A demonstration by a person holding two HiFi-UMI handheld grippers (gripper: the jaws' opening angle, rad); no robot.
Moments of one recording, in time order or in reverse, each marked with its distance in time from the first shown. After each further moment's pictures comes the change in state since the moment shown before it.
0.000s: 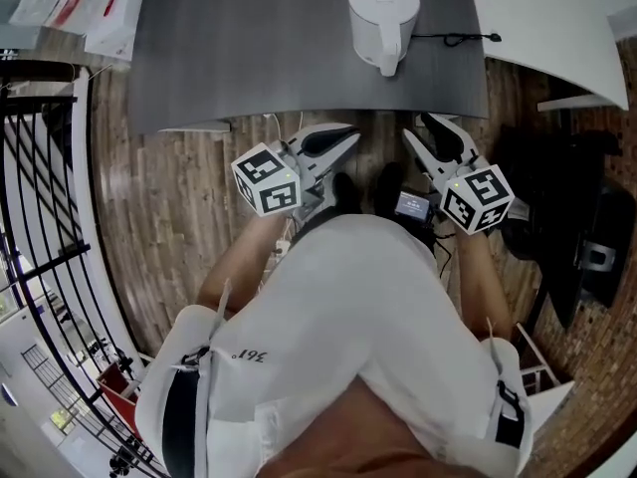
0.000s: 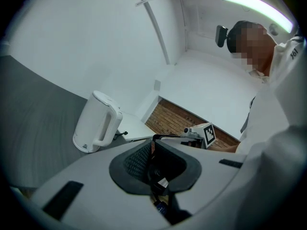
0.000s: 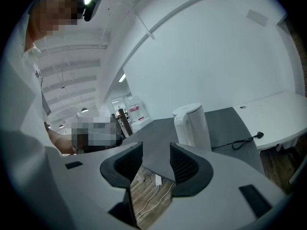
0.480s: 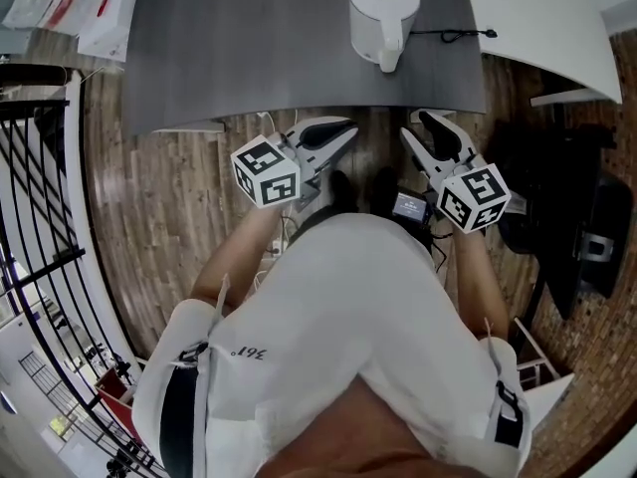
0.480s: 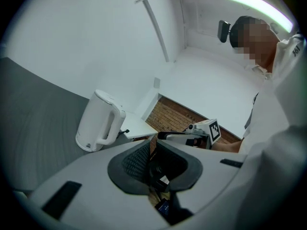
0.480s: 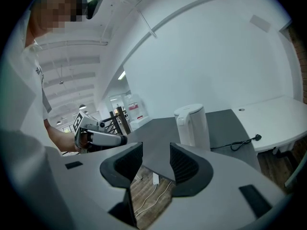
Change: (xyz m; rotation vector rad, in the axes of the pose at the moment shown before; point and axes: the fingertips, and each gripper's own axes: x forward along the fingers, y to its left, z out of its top) left arm -0.005 0.012 -0.006 0.015 0.032 -0.005; right arm 0.002 0.010 -0.003 -0.023 0.007 -0.031
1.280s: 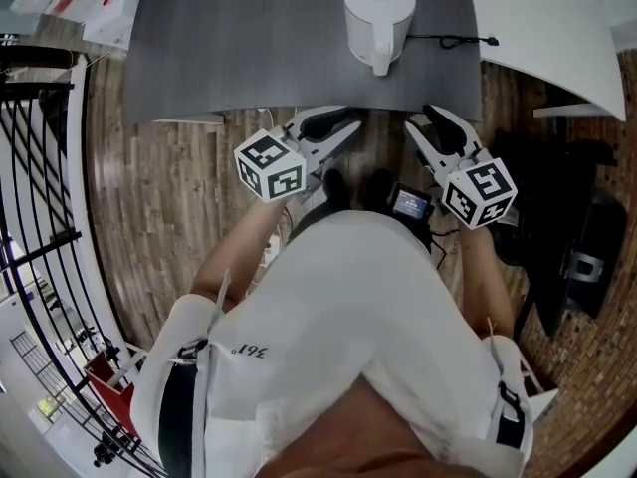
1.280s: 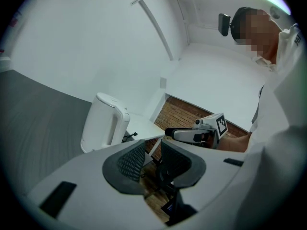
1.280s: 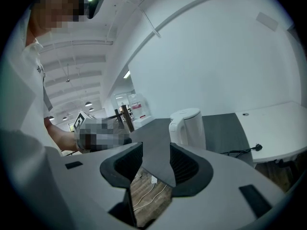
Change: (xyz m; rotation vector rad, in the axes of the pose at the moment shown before) left arm 0.032 0.012 0.007 0.037 -0.015 0.125; right arm -0.007 -0.033 0.018 -0.050 0.018 0.062
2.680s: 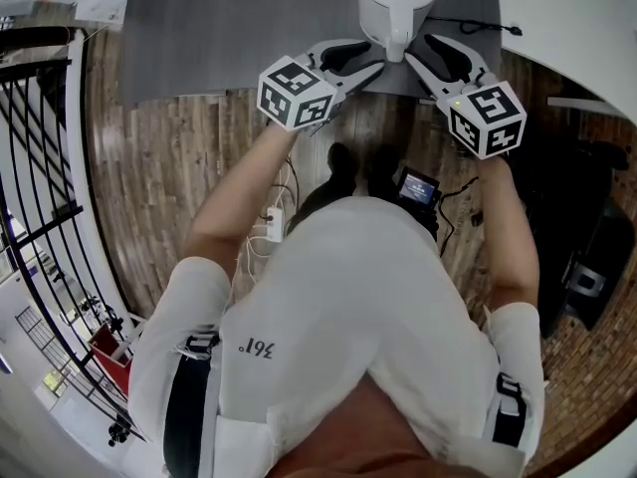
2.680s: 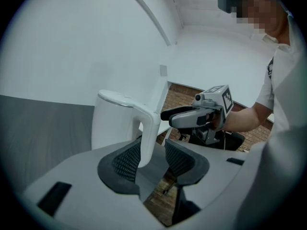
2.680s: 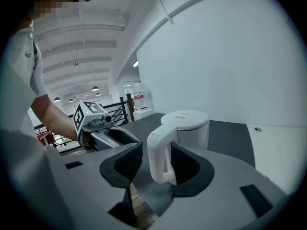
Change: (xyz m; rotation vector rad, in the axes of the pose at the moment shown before) left arm 0.066 0.091 0.012 0.164 0.129 0.040; right arm 0.098 -0.055 0.028 -0.180 0.096 0.045
